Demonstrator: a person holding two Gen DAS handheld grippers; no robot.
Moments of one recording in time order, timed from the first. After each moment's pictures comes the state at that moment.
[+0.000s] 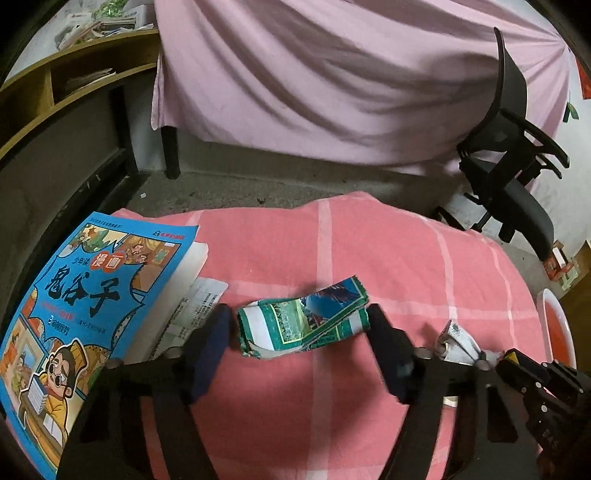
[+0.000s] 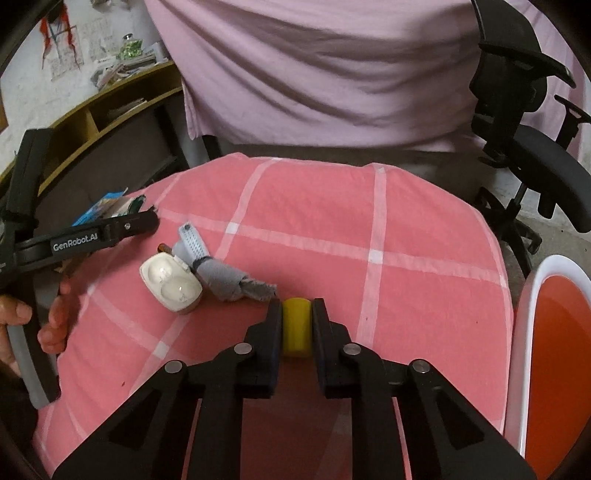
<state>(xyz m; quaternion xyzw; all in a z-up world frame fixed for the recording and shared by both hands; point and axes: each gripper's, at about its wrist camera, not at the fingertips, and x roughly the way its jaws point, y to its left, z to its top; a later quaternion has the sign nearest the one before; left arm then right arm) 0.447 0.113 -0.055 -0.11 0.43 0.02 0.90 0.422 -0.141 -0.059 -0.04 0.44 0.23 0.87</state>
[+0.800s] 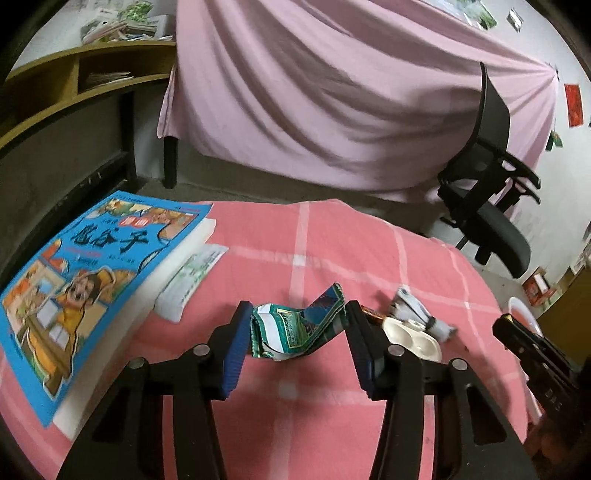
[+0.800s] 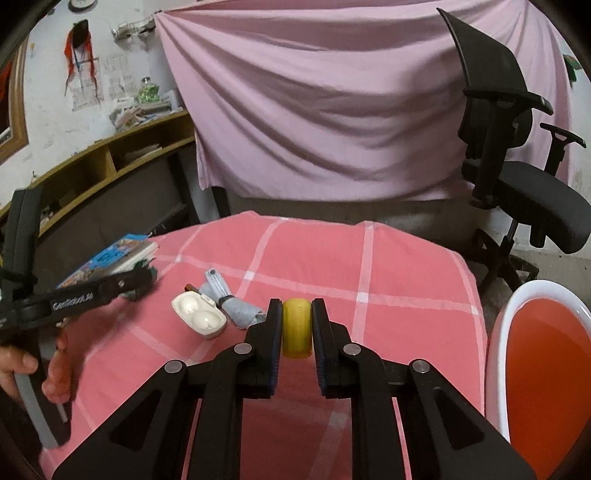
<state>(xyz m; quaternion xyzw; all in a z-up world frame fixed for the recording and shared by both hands) 0.382 0.106 -0.032 -0.16 0.37 0.01 0.92 0.396 -0.156 -0.030 -0.01 0.33 0.24 0.91</state>
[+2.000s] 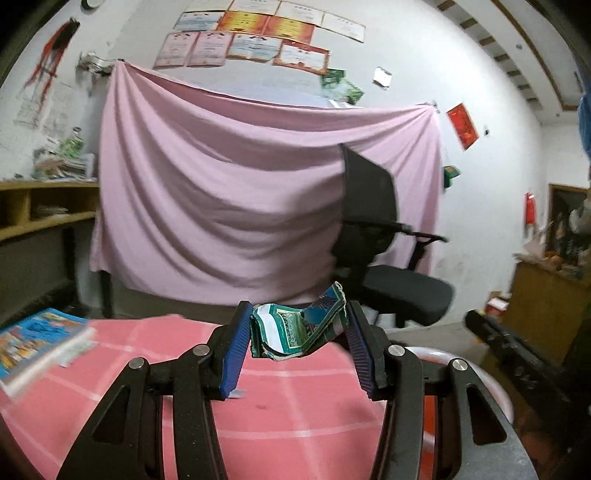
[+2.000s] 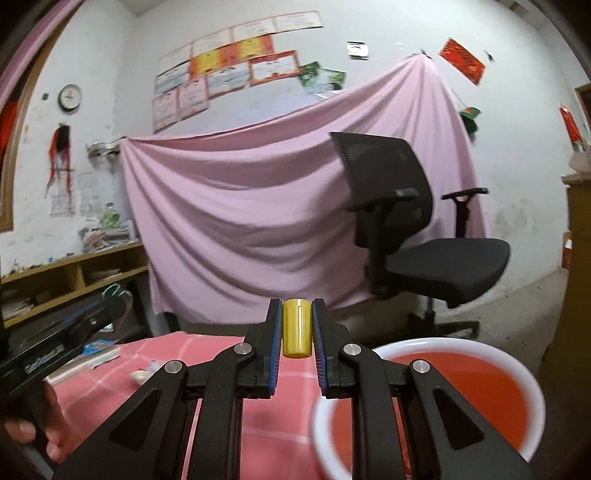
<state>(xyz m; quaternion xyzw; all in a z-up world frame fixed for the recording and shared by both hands) 0.305 -0.079 0.050 -0.08 0.11 -0.10 0.99 0.320 -0.319 0.019 0.08 0.09 0.12 0.99</state>
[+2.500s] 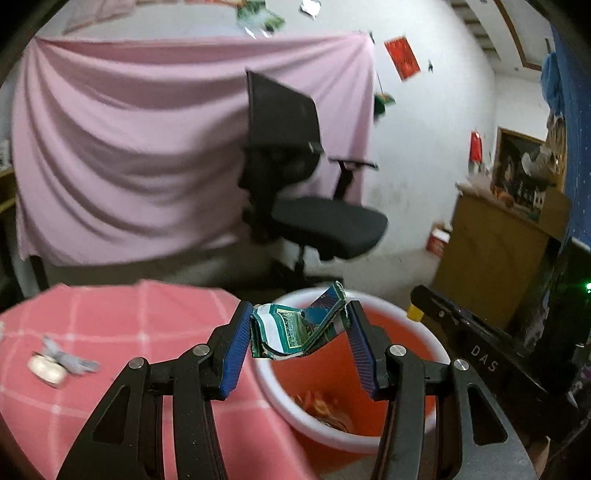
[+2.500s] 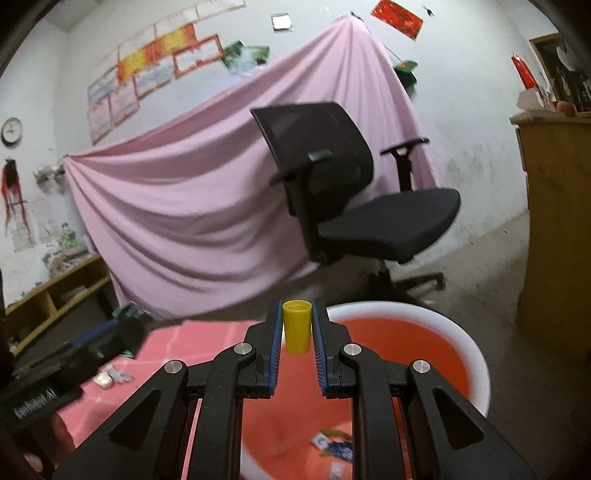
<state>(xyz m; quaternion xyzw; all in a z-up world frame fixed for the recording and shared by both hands) 0.365 -0.218 0.039 -0.02 0.24 -0.23 0.94 0.332 -0.405 -0.005 0.14 0.18 0.05 0.97</state>
